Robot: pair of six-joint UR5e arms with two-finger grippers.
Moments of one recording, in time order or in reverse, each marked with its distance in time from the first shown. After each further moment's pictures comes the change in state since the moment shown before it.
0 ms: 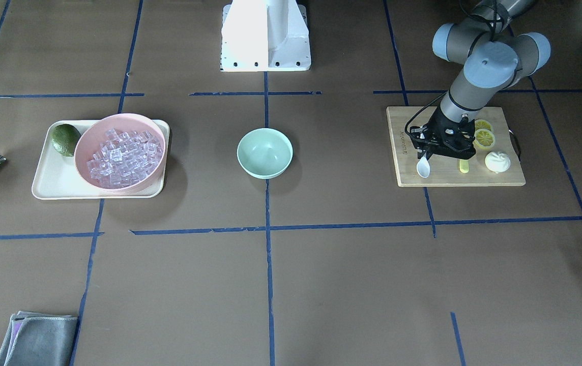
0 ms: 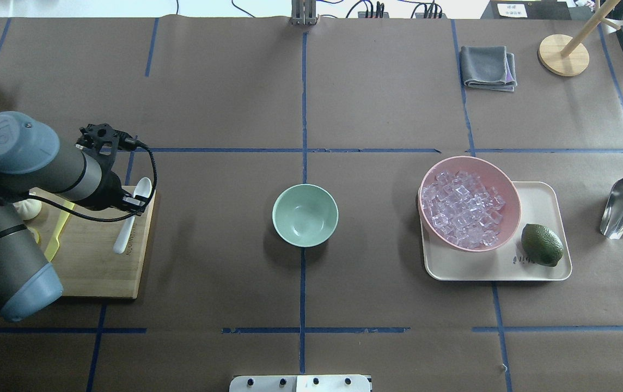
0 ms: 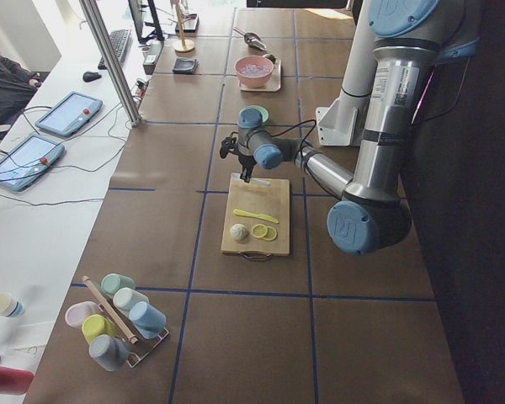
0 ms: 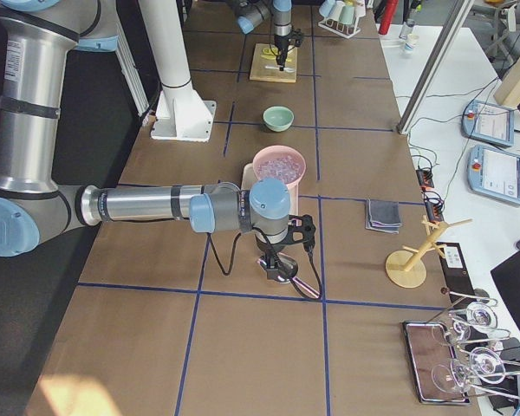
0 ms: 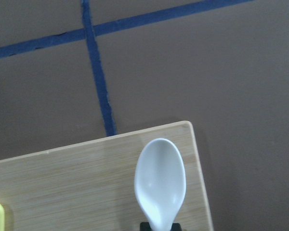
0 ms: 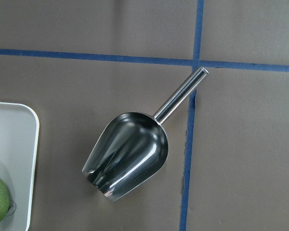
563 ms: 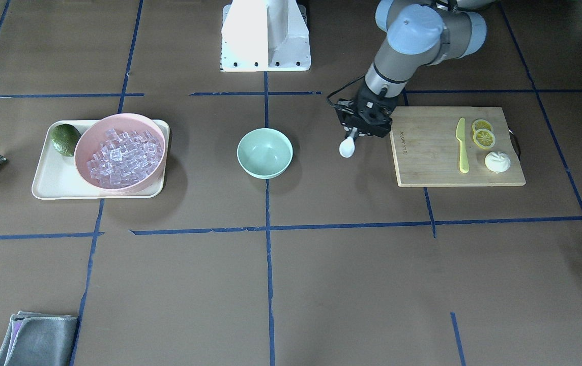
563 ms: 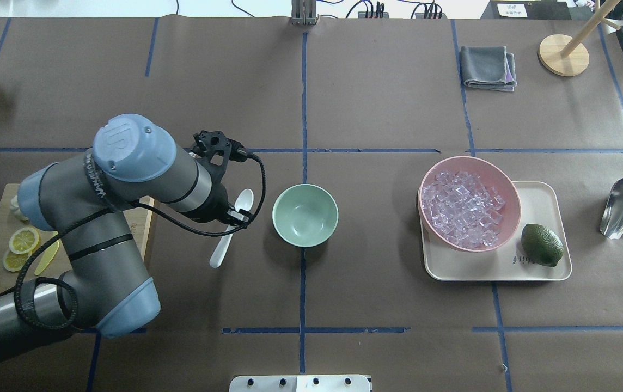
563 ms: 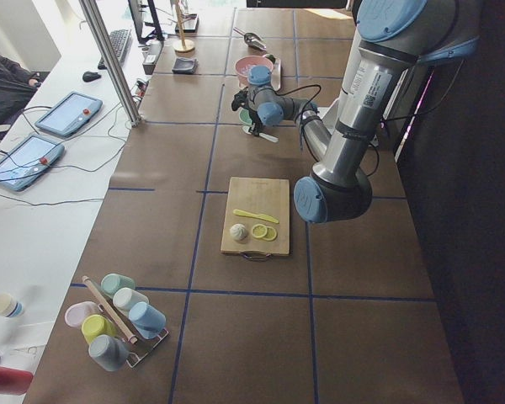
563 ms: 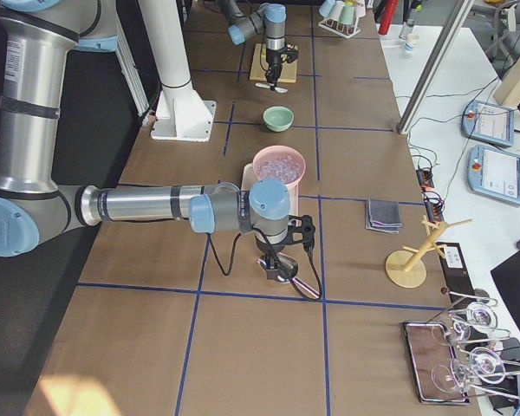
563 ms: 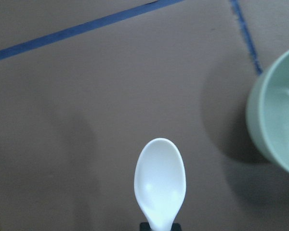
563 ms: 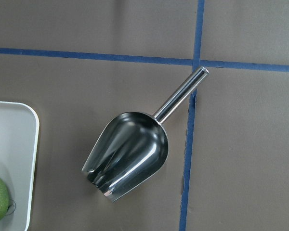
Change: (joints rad) left arm 0.128 -0.303 0.072 0.079 0.004 -0.023; right arm 0.000 -0.001 -0.001 0.000 0.000 -0.002
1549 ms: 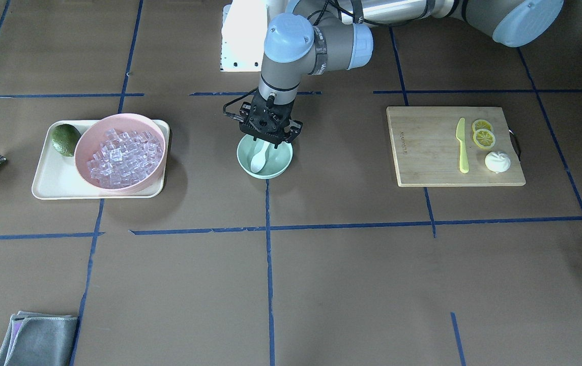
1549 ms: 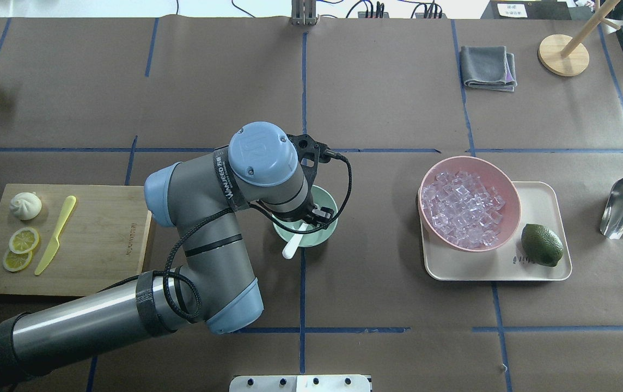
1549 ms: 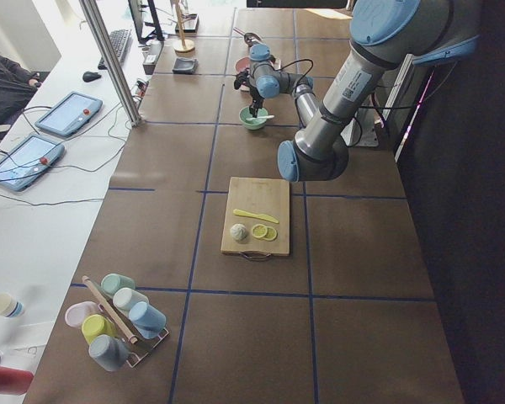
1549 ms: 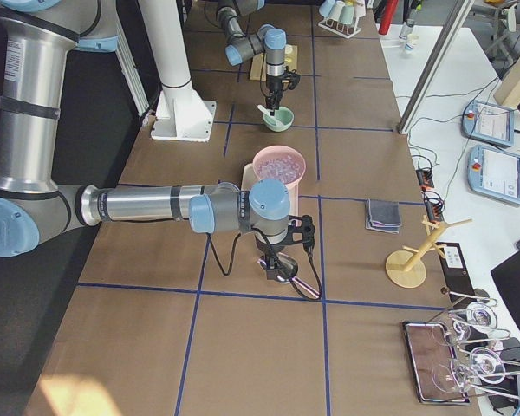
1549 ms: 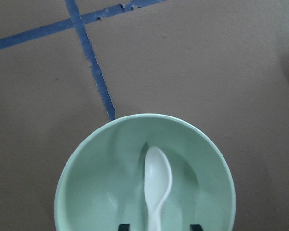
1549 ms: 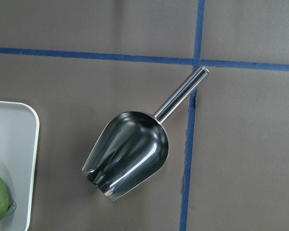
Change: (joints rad) left arm 0.077 -0.259 0.253 0.035 0.106 -0.091; right arm 0.000 0.000 0.000 0.000 0.001 0.000
